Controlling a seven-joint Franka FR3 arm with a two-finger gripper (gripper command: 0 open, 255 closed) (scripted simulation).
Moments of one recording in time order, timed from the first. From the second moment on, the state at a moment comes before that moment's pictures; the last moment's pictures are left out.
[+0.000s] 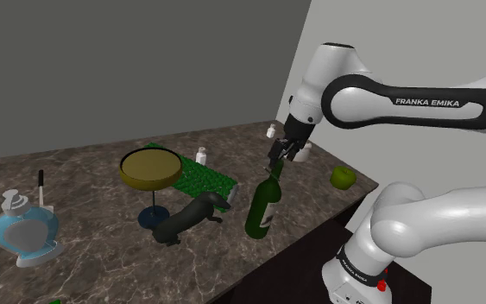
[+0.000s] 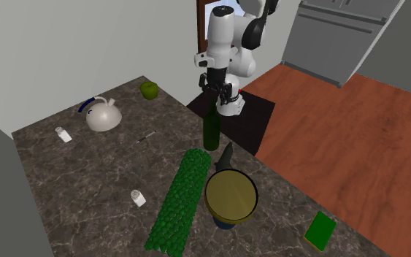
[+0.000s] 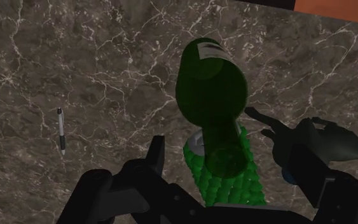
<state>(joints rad) 0.05 -0.83 0.19 -2.66 0.13 1.93 0.19</state>
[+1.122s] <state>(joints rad) 0.05 -0.81 0.20 -2.72 0.14 2.01 0.19</state>
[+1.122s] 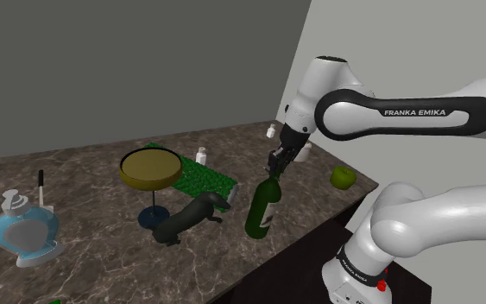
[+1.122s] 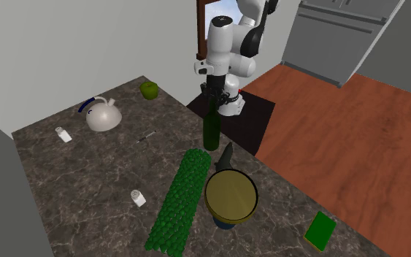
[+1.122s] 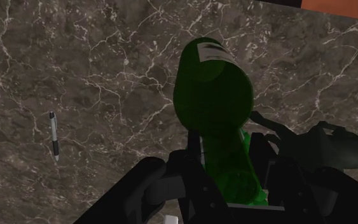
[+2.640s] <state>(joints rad) 0.04 -0.82 0.17 -2.50 0.11 1.79 0.19</state>
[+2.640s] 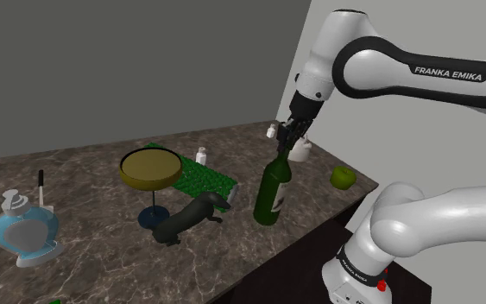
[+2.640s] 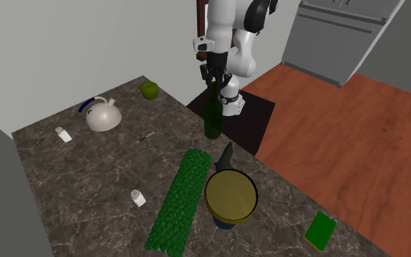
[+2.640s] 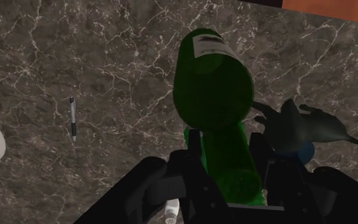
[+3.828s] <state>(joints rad) 0.02 -0.76 0.15 -2.22 0.09 1.56 0.20</state>
